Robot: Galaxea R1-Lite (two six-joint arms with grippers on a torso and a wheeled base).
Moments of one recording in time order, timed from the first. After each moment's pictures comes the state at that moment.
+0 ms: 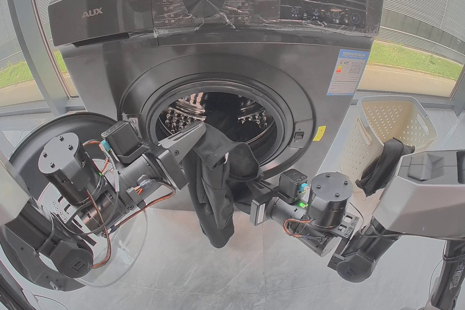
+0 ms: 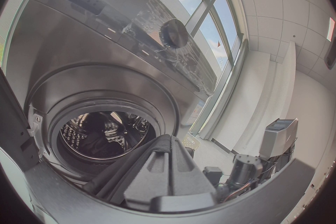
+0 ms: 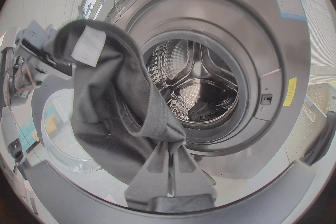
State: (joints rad) left arm -0.57 1.78 -0.46 -1.55 -0.18 -0.34; right arm 0.79 2.19 -0.68 -1.45 -0.18 0.12
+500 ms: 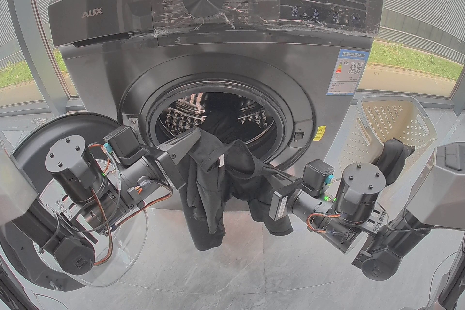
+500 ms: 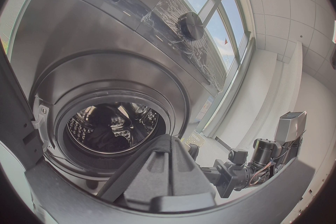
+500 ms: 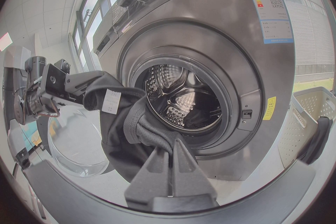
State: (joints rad) left arm -0.52 1.82 -0.46 -1.55 -0.18 -0.36; right arm 0.77 2.04 -0.57 -1.45 -0.19 0.13
